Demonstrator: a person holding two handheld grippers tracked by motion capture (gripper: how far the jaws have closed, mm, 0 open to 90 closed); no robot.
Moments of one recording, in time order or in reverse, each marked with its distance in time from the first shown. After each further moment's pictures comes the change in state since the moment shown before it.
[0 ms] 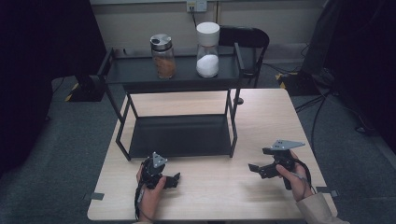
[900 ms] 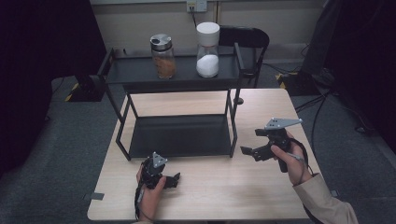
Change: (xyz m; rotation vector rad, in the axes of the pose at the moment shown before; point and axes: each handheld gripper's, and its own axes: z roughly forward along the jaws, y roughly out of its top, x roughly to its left) left arm 0.000 0.000 0.000 0.000 -0.002 0.001; right arm 0.016 0.080 -0.017 -0.047 0.046 -0.047
